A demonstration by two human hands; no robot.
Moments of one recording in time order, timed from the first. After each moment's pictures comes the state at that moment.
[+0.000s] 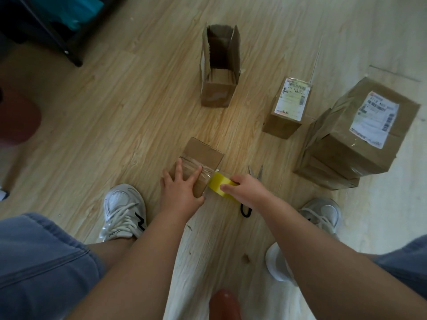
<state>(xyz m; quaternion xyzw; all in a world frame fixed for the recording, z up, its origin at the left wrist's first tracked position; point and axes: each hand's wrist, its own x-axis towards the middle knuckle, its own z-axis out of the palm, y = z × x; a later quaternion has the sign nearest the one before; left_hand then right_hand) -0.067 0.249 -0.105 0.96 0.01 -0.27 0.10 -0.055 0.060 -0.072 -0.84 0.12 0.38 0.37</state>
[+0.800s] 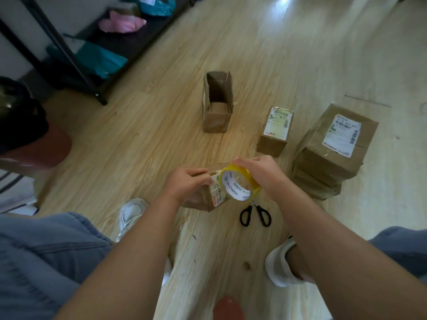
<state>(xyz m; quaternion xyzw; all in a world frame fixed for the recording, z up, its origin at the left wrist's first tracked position) -0.049 0.249 -0.031 0.83 0.15 -0.23 0.49 -0.045 0.044 0.006 -0.79 0.23 0.26 0.50</state>
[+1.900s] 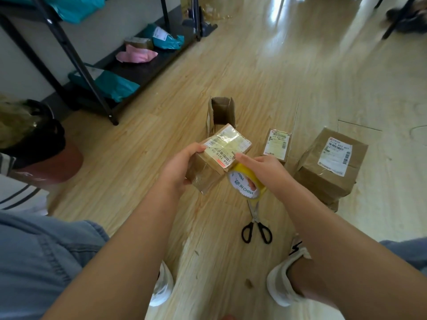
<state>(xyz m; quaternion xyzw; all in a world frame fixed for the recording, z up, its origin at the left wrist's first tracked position) -0.037 0.239 0.100 0.63 0.26 -0.16 0.71 -0.039 0.038 0.075 -0.84 0.13 0.18 0.49</state>
